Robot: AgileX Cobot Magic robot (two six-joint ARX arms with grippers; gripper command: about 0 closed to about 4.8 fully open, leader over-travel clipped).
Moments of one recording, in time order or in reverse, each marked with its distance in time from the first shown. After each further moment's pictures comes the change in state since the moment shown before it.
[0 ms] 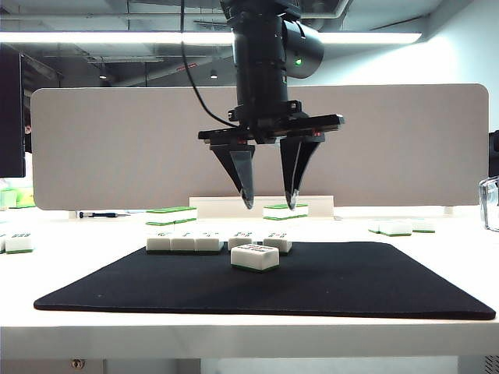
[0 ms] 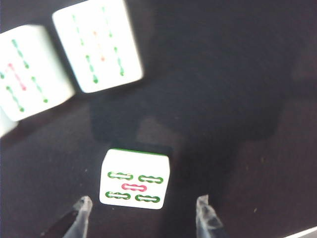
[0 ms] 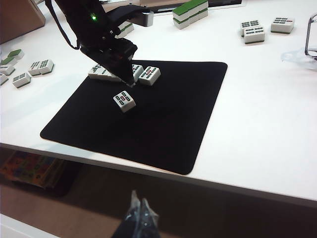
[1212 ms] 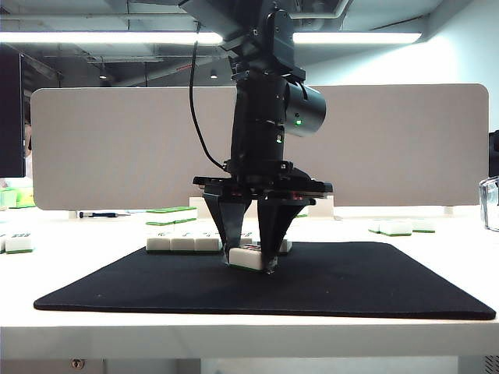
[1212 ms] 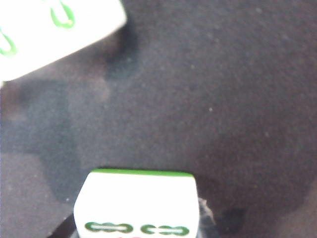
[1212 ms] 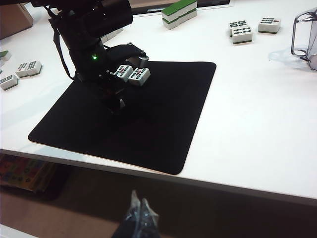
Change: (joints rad) left arm -0.001 0.046 -0.164 0.053 -0.041 0.099; right arm 0.000 0.000 0.000 -0.002 0.040 0.000
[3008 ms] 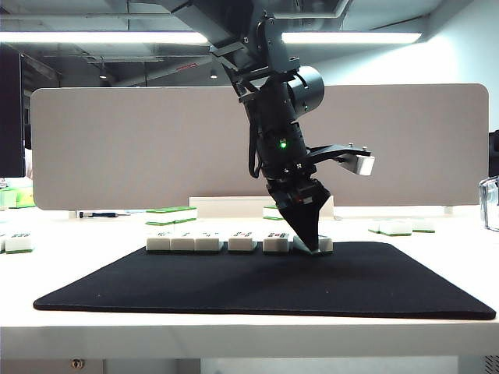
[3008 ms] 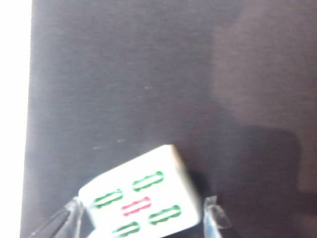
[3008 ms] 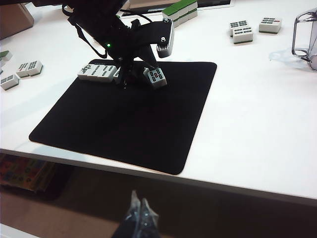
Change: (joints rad) left arm 0.032 0.004 -0.002 0.464 0.111 0.886; right arm 0.000 0.000 0.000 0.000 -0.002 0.000
